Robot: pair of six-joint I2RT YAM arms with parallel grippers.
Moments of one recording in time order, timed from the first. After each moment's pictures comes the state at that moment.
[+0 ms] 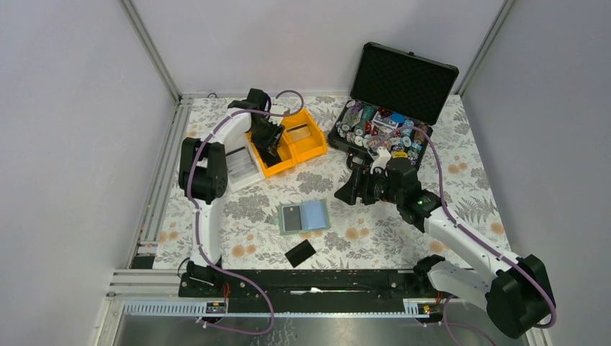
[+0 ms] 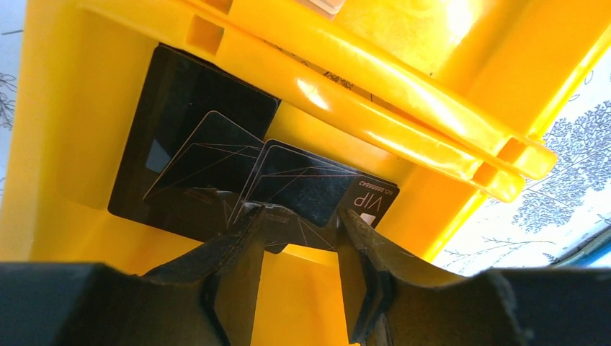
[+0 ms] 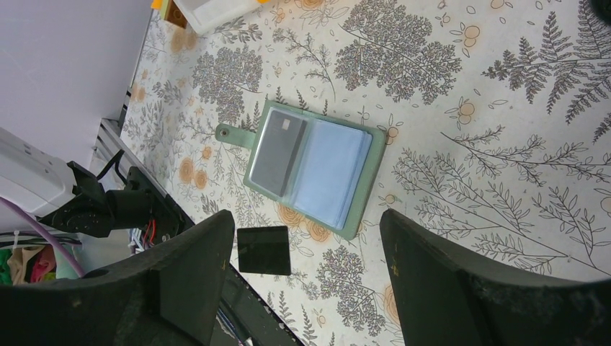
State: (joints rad) left arm -0.24 2.19 1.82 -0.84 0.26 0.30; right arm 0.51 1.04 0.60 -0.09 -0.38 0.54
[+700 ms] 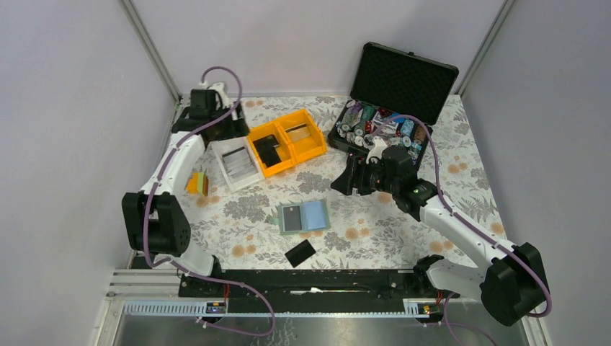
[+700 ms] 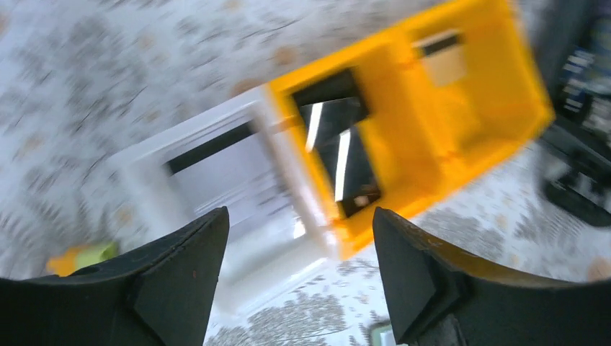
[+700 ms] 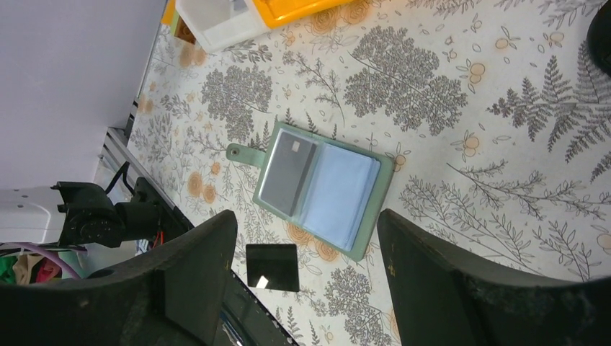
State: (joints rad) left arm -0.11 1.57 1.39 -0.53 0.17 -0.21; right arm 0.51 1.12 0.72 -0.11 -0.39 0.53
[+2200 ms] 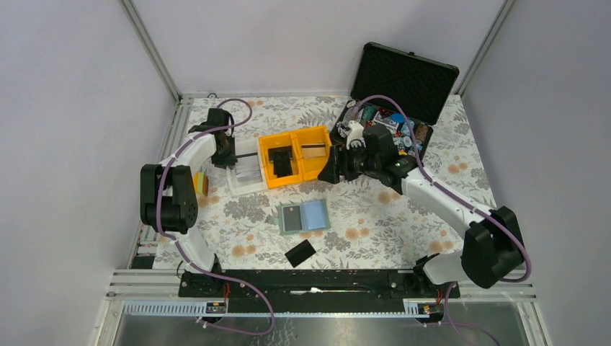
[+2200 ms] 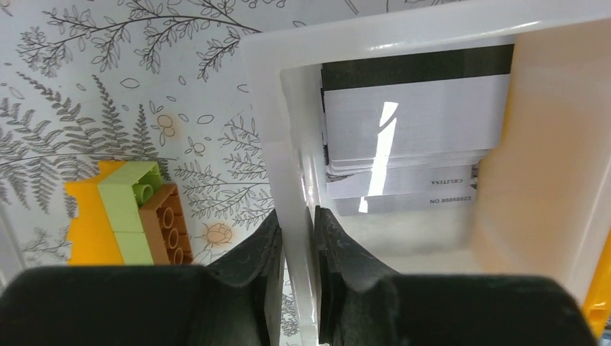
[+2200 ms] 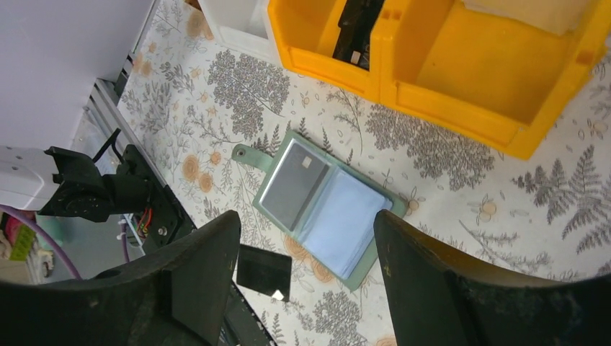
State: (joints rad) left arm -0.06 1.77 1.27 -0.65 -0.06 -0.14; right arm 0.53 1.36 0.96 -0.20 -0.49 0.38
